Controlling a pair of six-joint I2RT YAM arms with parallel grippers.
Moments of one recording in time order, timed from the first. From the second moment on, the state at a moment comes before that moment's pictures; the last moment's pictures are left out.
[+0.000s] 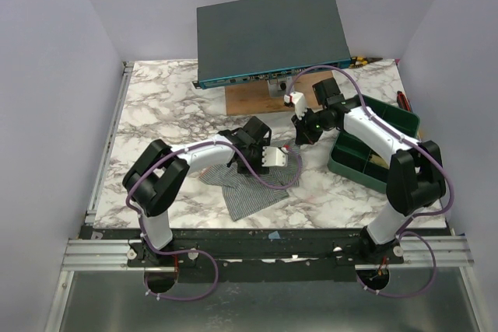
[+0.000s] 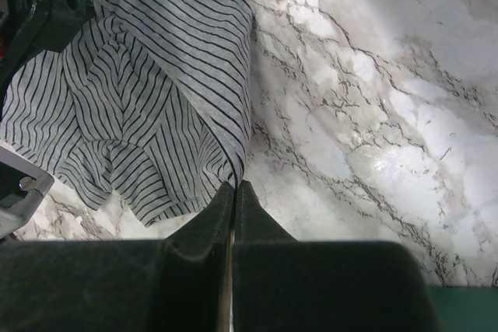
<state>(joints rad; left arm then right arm) -0.76 1.79 1.12 -0.42 0.10 0.91 0.36 1.68 1.27 -0.66 -0.48 -0.49</state>
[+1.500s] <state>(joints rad) -0.71 1.83 1.19 -0.48 0.10 0.91 0.36 1.70 1.25 -0.66 -0.46 -0.49</state>
